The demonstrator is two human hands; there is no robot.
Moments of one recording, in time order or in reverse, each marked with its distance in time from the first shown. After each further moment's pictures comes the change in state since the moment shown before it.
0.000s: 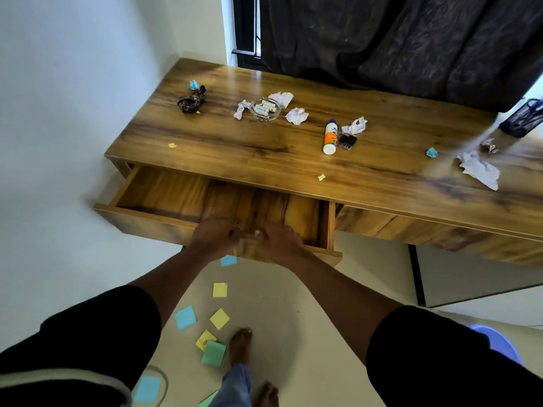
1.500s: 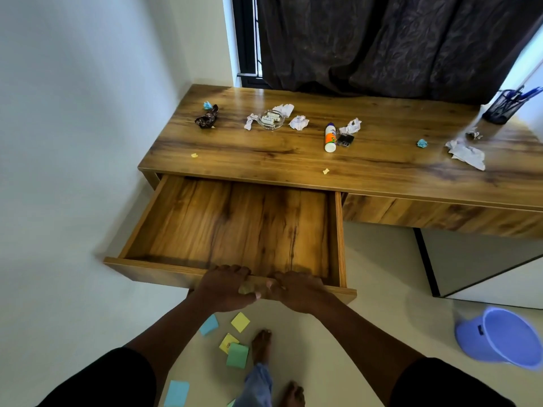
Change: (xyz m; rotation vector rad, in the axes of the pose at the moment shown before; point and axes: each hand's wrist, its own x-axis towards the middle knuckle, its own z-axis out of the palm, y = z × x) left_hand -0.150 -0.009 0.003 0.353 -0.216 0.223; right_hand -0.134 -0.010 0.056 -0.156 -0.250 -0.027
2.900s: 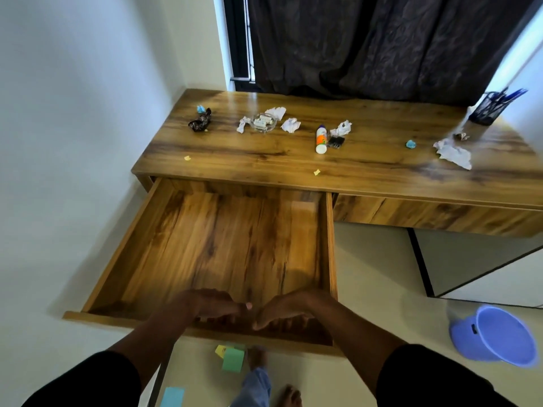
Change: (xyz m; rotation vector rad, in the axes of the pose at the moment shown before) left_hand -0.017 0.010 -0.023 -0.522 -0.827 -0.319; right_hand 0.000 -0.001 0.007 0.399 -0.736 0.175
